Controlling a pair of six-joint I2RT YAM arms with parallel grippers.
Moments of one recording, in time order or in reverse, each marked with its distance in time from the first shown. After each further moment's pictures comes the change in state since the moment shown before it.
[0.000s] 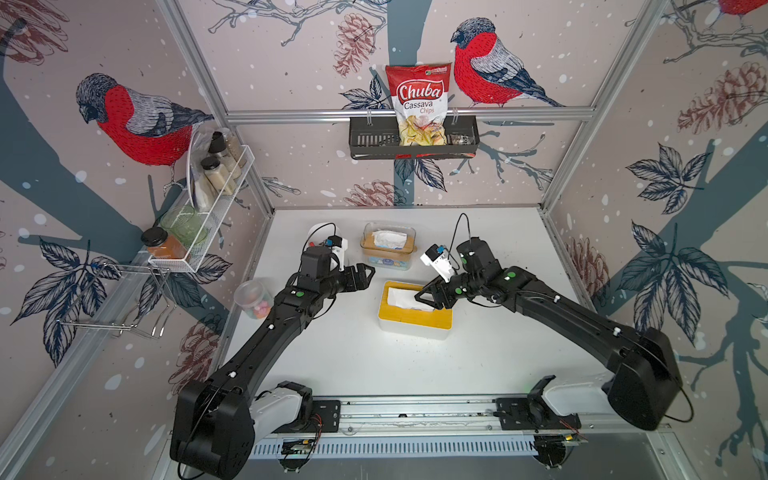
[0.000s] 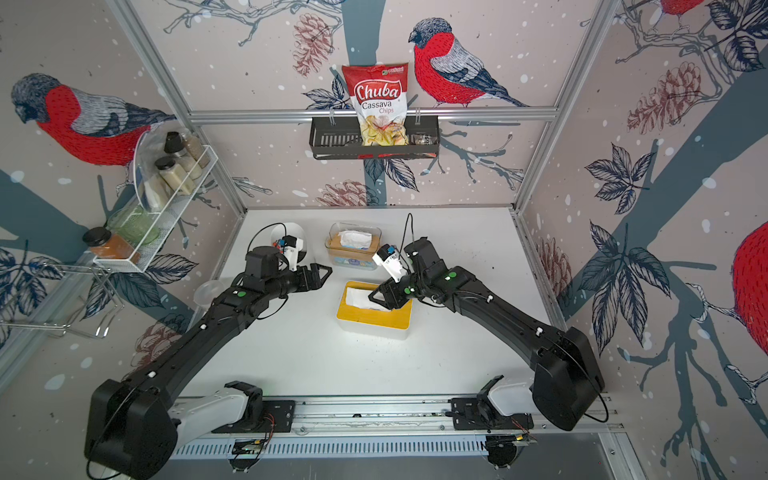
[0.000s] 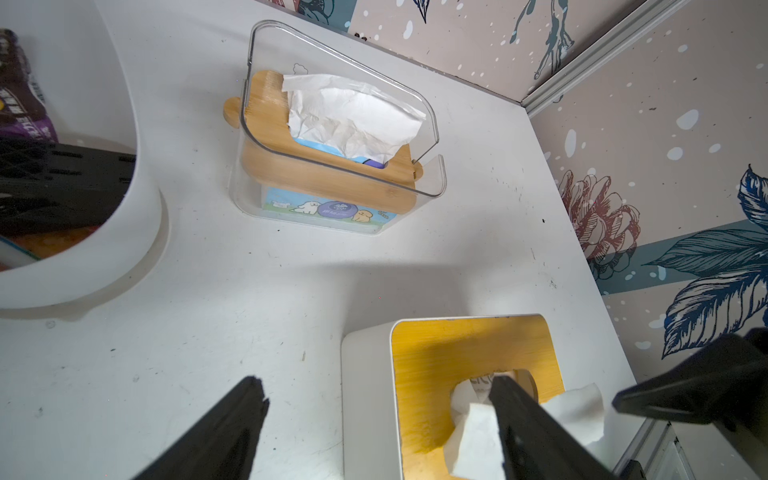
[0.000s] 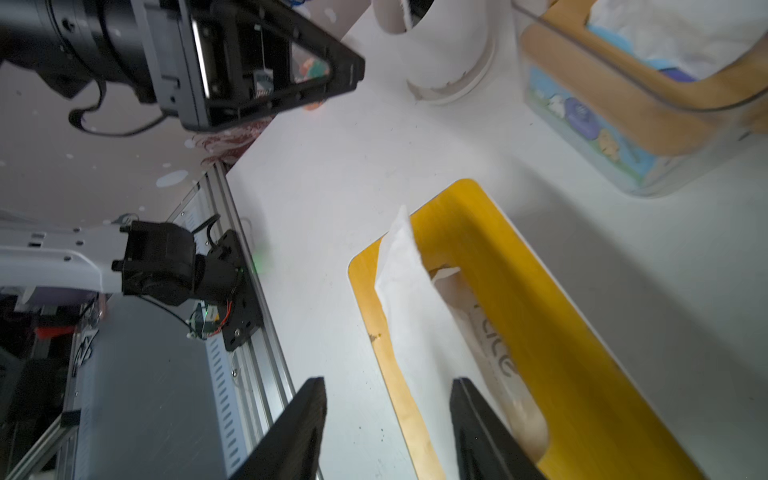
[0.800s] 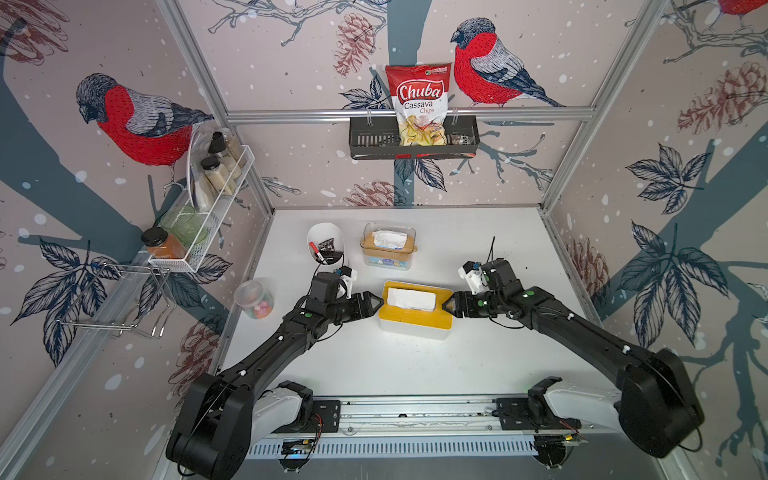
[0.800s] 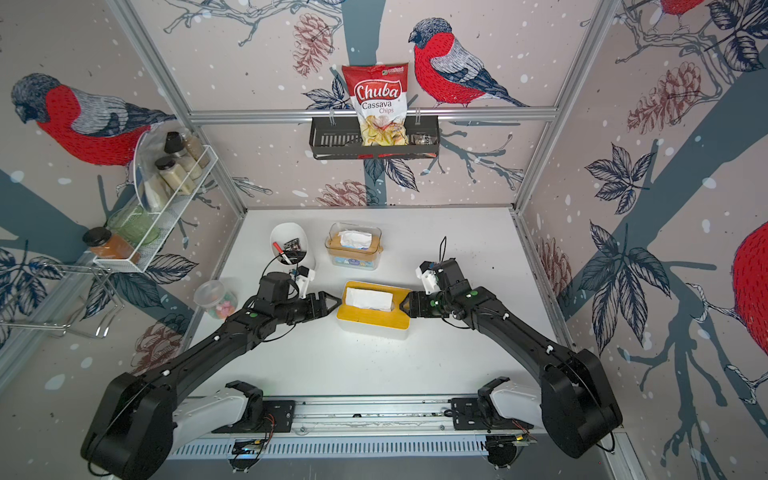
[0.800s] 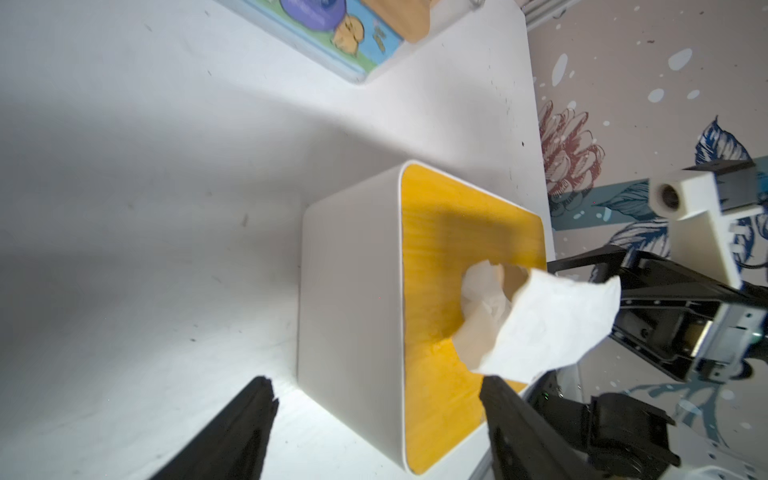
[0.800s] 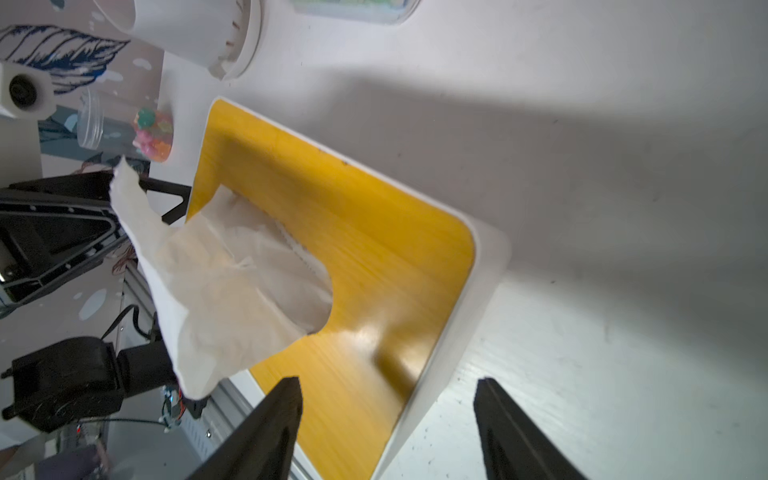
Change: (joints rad) left arm -0.076 -0.011 -0.277 0.129 0.207 -0.188; right arm -0.145 -0.106 -0.315 -0.002 0.075 0.315
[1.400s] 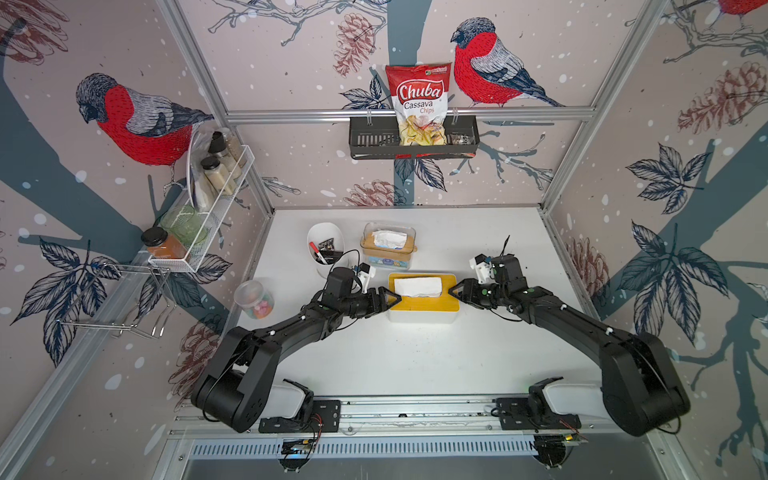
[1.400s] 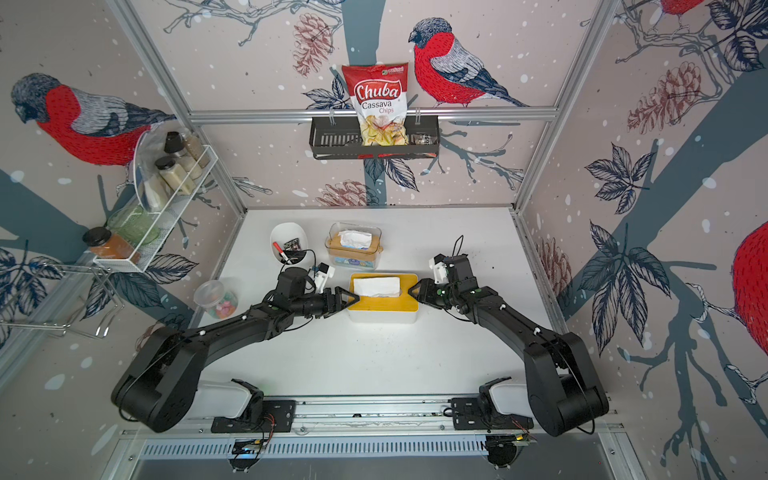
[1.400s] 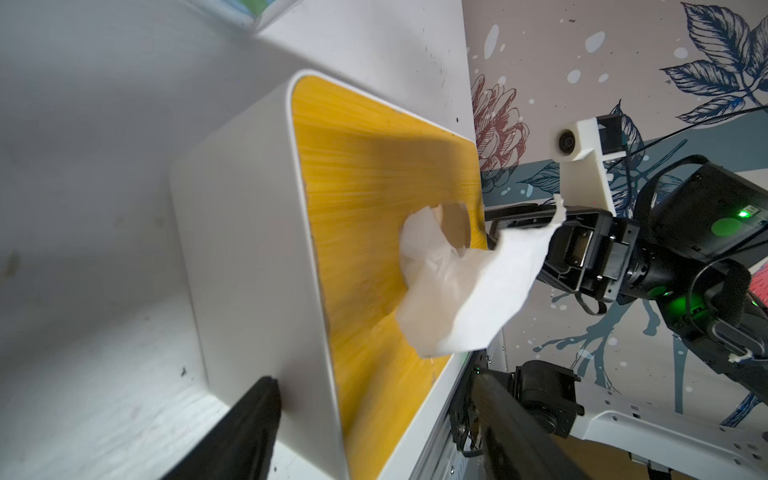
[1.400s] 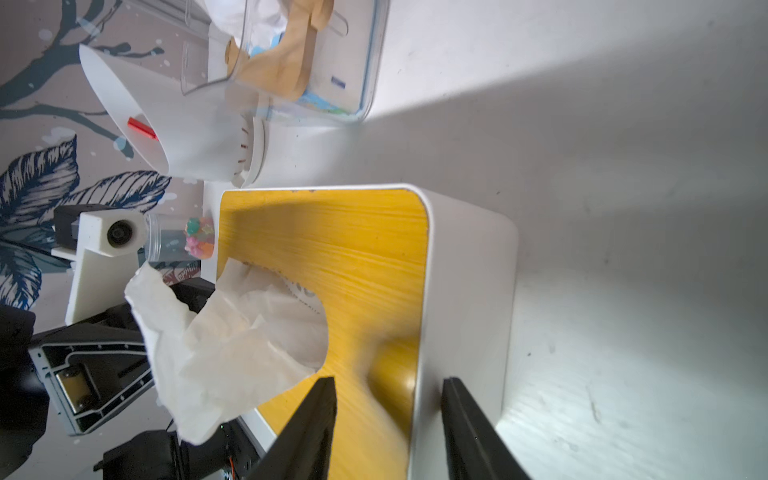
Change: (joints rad) left arm -0.066 0.282 0.071 0.348 0.135 -0.161; right arm -0.178 0.117 -0.017 0.262 -0.062 0.153
